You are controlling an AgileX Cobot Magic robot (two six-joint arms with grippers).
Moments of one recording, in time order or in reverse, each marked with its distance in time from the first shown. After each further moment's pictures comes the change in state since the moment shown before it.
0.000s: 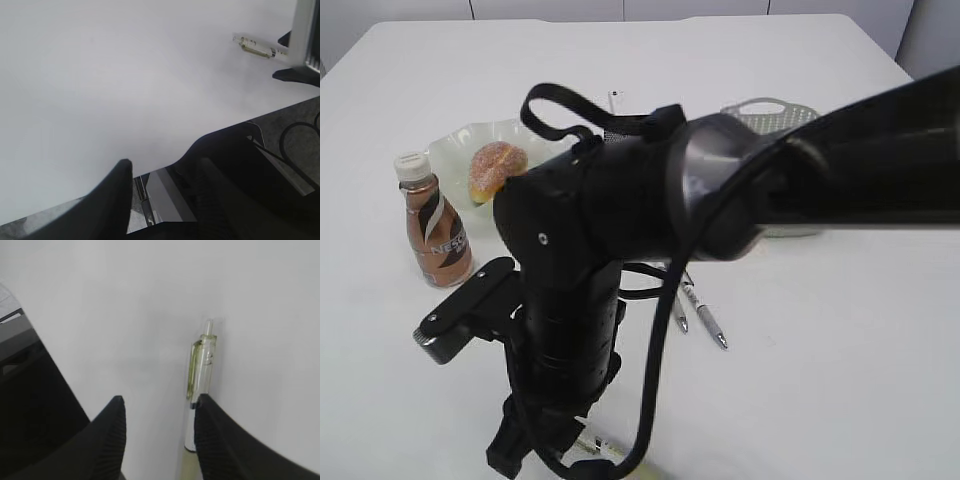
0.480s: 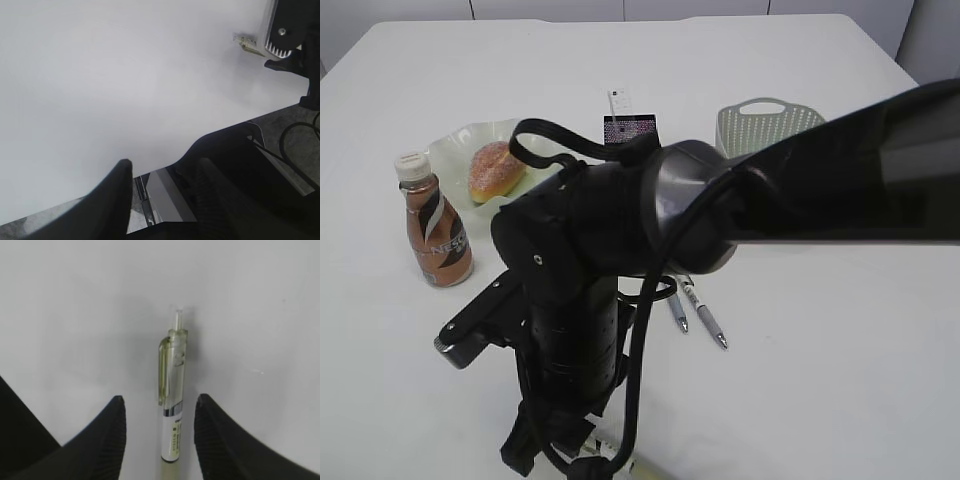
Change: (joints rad) left arm 0.000 0.000 0.000 0.000 0.000 0.000; right arm -0.010 0.078 -0.036 -0.083 0.028 0.094
